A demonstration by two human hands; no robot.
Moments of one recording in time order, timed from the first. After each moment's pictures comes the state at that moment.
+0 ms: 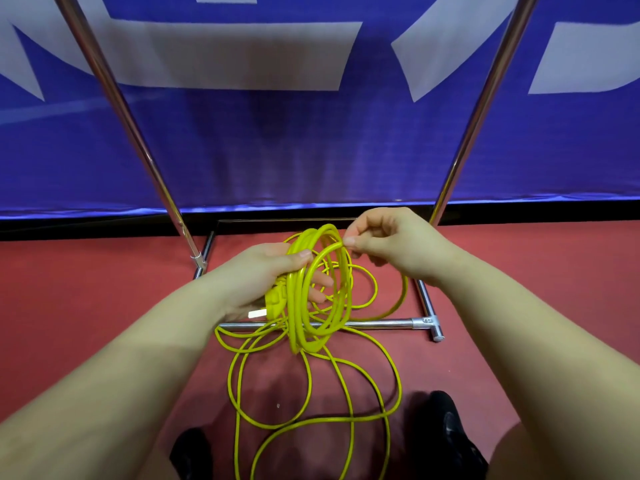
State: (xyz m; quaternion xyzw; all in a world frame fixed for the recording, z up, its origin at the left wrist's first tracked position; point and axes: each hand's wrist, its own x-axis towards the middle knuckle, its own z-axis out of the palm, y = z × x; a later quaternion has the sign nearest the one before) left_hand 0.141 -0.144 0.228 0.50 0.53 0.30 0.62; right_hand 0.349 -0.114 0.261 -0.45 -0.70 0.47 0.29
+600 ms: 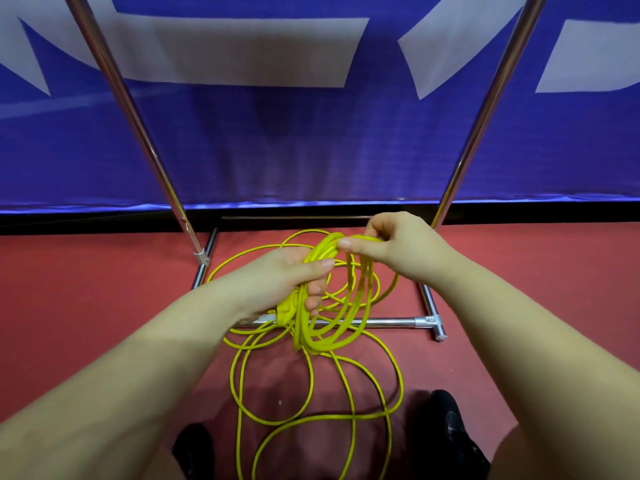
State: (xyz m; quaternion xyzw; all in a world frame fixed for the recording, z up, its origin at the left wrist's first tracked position) left_hand 0.161 -0.161 0.239 0.49 0.45 0.30 0.69; right_hand 0.350 -0.112 0.251 -0.55 -0.75 0.31 0.23
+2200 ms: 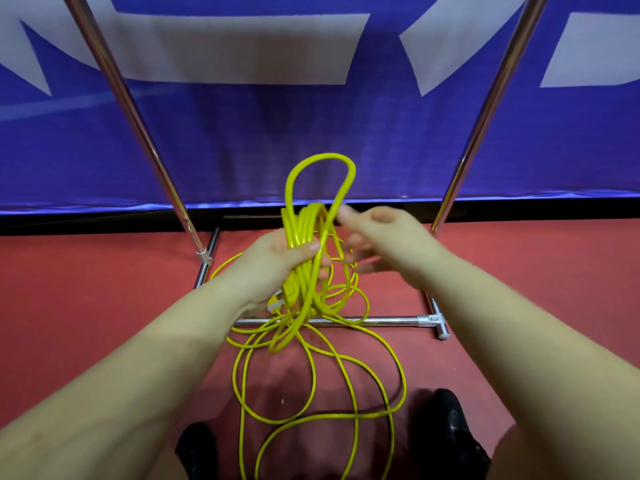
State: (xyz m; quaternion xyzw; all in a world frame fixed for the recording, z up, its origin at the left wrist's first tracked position) left_hand 0.162 -0.154 0.240 0.44 0.51 0.42 0.61; right_hand 0.325 -0.123 0.265 -0.54 -0.56 0.55 0.29
